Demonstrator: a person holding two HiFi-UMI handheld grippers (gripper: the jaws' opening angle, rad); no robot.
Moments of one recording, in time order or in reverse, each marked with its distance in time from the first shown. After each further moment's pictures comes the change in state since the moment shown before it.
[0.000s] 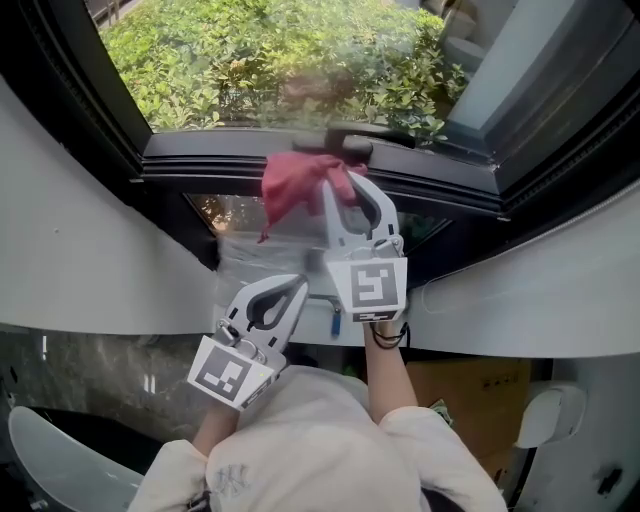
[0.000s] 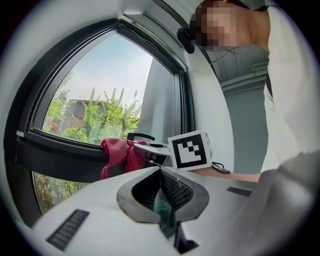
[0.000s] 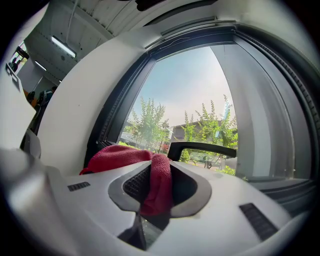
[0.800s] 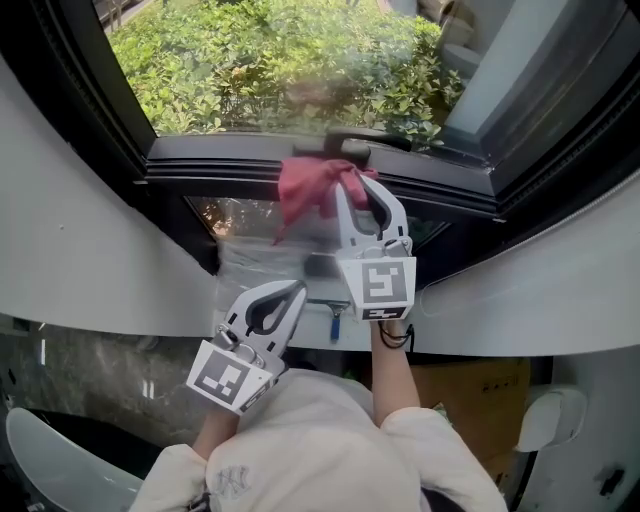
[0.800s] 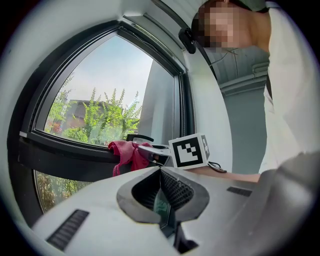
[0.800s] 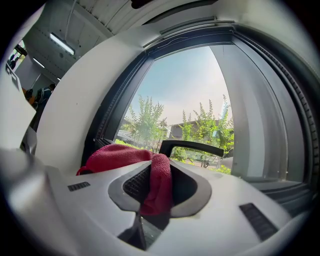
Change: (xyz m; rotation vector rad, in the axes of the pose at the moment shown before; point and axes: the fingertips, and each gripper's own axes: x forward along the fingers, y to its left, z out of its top) left arm -0.009 -0.006 0.001 -0.004 -0.009 0.000; right arm -0.009 -0.017 -0.005 -0.009 0.019 -0.029
